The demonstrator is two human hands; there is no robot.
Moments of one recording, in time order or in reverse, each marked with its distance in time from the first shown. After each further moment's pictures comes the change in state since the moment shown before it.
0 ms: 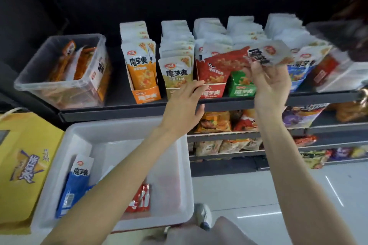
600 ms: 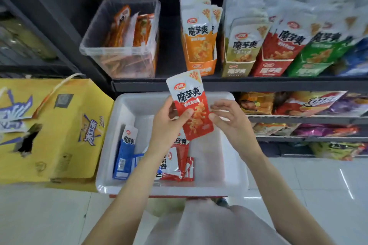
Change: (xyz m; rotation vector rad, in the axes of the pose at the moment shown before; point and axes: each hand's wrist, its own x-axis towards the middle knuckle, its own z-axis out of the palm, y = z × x) left_hand -0.141 -0.071 -0.067 -0.961 0.147 -0.853; right_hand -0.160 0.053 0.089 -0.332 -0.559 0.459
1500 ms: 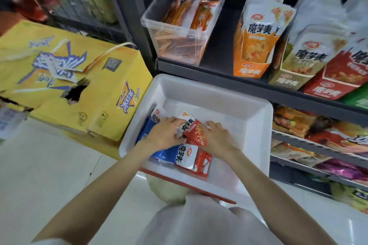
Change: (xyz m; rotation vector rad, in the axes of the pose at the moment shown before) left_hand 0.007 -0.129 -0.081 1.017 -0.299 -0.010; right_hand 0.040 0.093 0.085 -1.333 -0.683 -0.171
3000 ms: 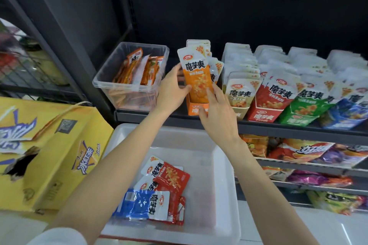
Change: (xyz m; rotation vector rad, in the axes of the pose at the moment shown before) left_hand 0.122 0.164 -0.156 -0.586 0.559 0.243; right_hand -0.038 0.045 -0.169 0.194 0.852 0.220
